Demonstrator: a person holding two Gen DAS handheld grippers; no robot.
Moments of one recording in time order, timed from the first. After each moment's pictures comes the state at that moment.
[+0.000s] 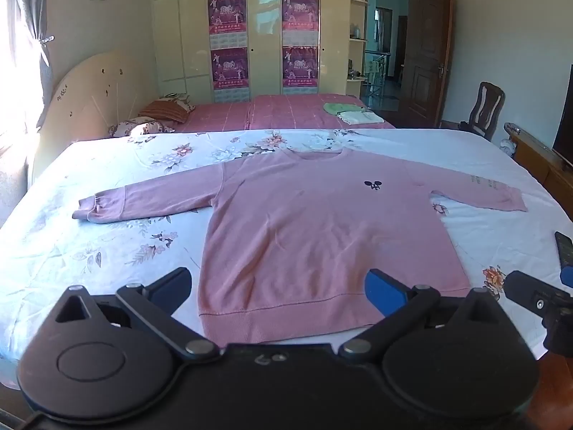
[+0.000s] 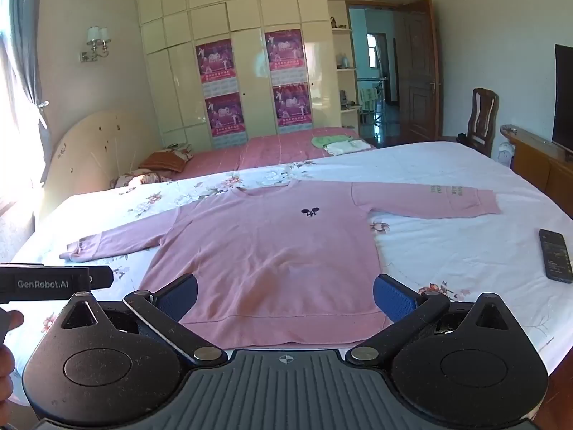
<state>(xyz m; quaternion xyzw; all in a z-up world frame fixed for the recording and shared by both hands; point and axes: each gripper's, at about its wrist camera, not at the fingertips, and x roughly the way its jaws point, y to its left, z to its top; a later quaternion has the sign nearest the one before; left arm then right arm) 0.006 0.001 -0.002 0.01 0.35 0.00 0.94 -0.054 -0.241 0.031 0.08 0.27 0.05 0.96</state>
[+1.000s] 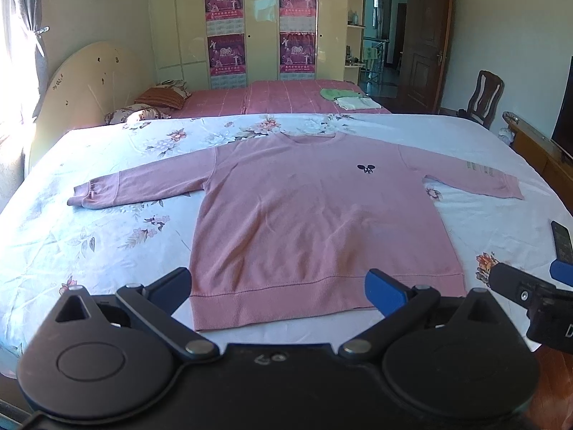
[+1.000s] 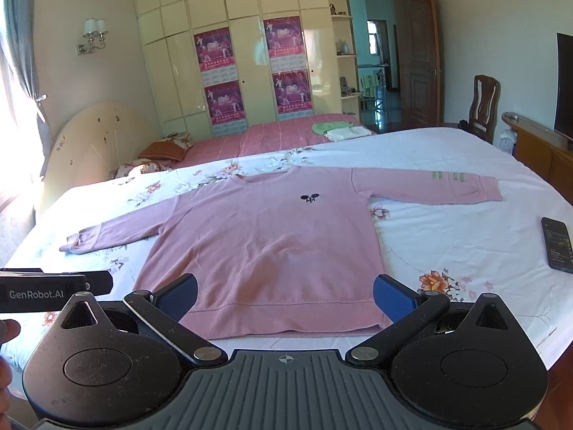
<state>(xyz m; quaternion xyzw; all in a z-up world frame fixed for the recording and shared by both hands) -0.014 -0.015 -0.001 0.02 0.36 0.00 0.93 -0.048 -0.245 0.023 0.09 0.29 0.04 0.95</state>
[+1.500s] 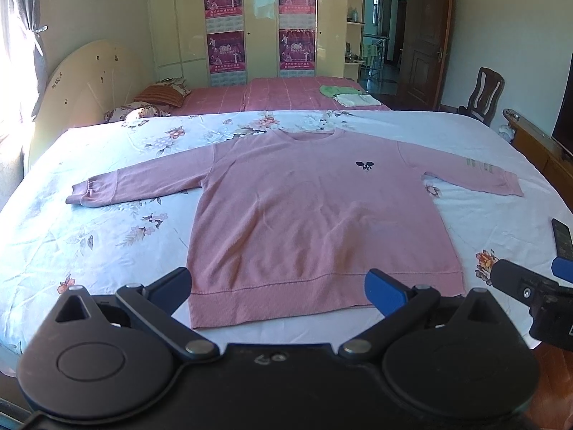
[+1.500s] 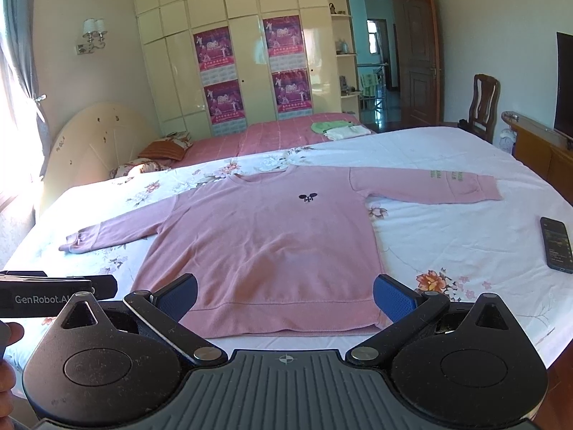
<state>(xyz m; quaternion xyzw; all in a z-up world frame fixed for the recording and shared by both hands) -0.012 -0.023 -0.005 0.02 0.37 0.00 0.93 -0.049 -0.248 0.022 0.09 0.29 0.04 0.95</state>
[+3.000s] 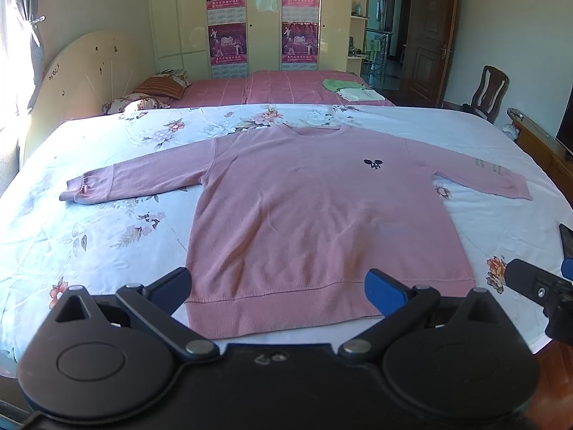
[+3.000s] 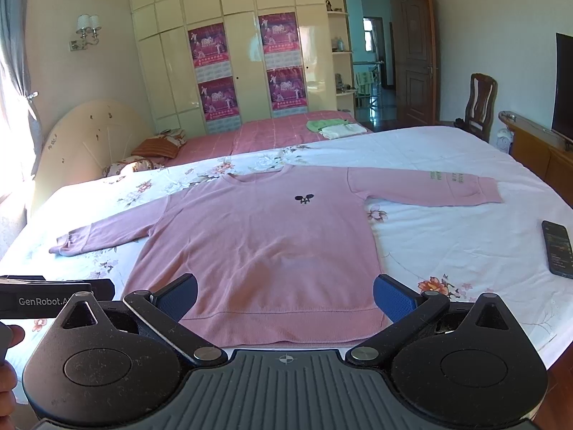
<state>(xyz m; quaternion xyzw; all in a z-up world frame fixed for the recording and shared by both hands) 0.007 -0.014 -0.012 0.01 0.38 0.00 0.93 -0.028 -0.249 0.020 0.08 0.30 0.03 0.95</state>
